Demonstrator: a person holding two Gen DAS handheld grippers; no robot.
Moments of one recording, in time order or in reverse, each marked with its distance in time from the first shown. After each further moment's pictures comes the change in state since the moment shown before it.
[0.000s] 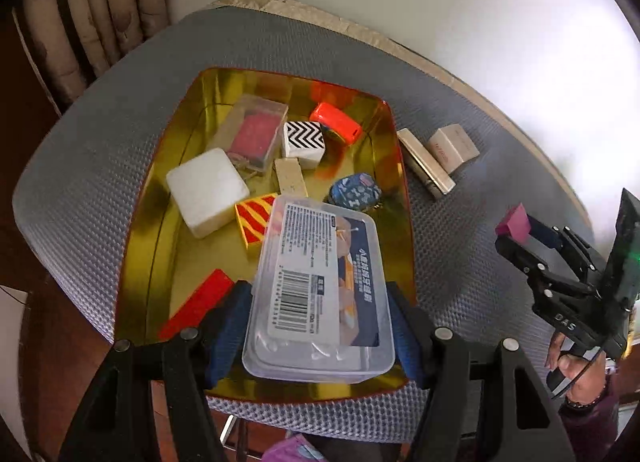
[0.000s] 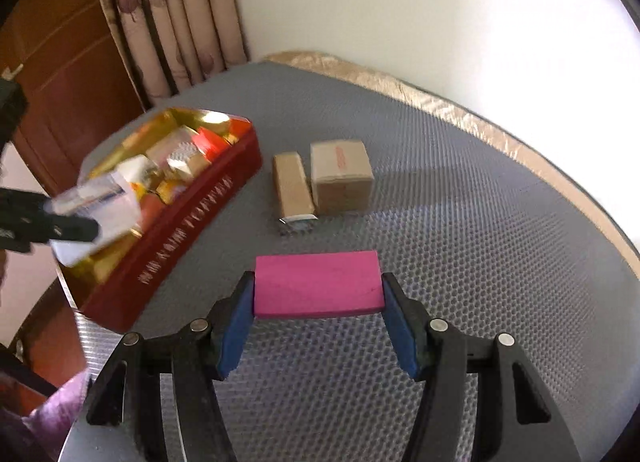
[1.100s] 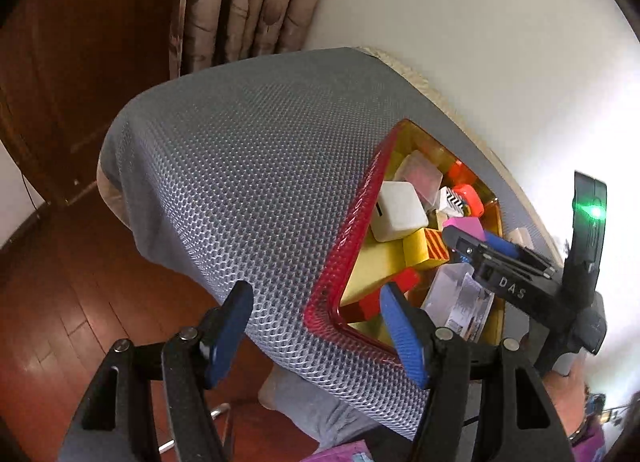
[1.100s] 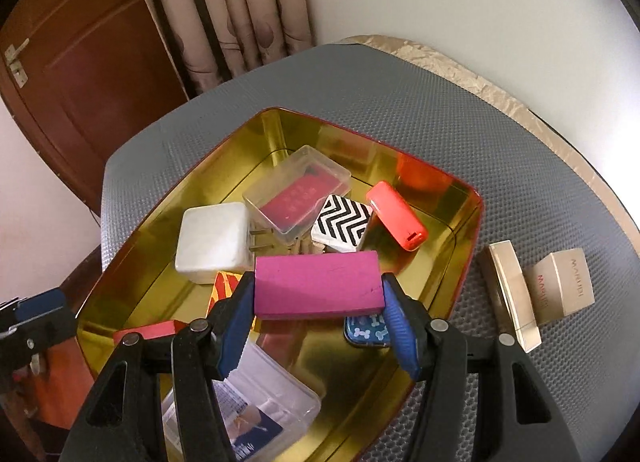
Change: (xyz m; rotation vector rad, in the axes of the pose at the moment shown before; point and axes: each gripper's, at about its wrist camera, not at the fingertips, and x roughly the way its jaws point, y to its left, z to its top) left arm -0.051 0.118 -0.058 -0.369 -0.221 0.073; right arm 0.100 0.145 0.085 -0.058 0.113 0.076
